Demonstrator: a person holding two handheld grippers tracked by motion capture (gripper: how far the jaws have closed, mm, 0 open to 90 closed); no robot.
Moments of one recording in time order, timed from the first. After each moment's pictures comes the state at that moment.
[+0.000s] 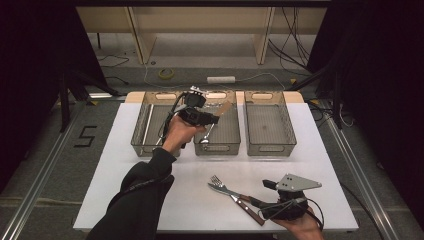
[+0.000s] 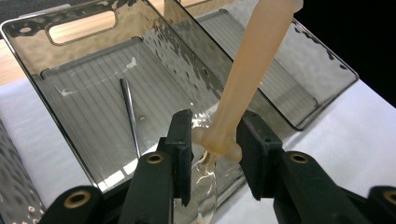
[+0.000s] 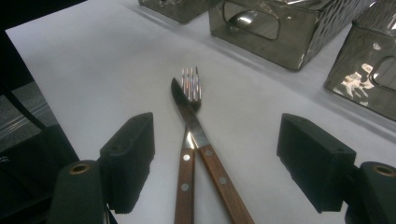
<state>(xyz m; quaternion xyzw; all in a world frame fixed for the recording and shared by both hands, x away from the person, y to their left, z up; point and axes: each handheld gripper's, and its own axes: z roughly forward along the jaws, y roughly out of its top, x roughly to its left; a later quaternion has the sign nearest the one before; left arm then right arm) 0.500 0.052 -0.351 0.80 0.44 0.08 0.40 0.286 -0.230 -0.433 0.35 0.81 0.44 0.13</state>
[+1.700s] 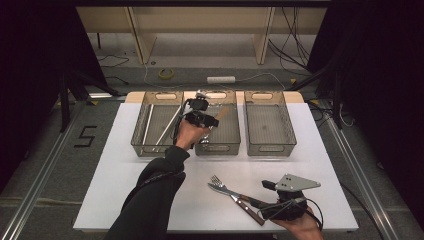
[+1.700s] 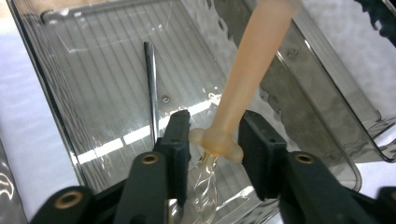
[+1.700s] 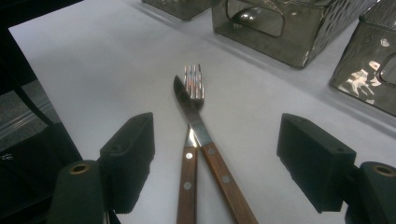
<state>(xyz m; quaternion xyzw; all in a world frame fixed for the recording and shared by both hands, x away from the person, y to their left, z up) 0.535 0.042 -0.402 0.77 0.52 0.05 0.36 0.287 -0.229 -0.434 0.35 0.82 0.44 0.13</state>
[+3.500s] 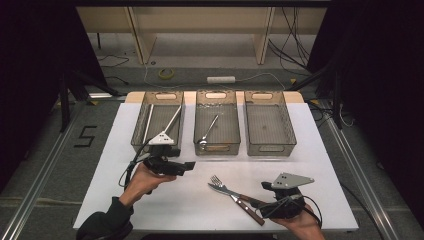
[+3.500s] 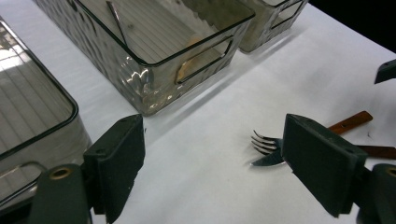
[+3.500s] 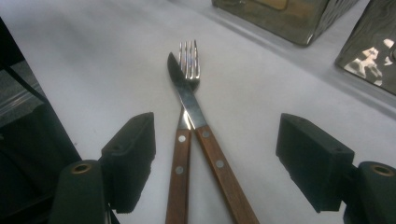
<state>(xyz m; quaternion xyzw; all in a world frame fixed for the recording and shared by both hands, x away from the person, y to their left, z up) 0.383 0.145 -0.418 0.80 0.38 0.08 0.45 0.295 -0.227 -0.440 0.35 0.84 0.40 0.11</state>
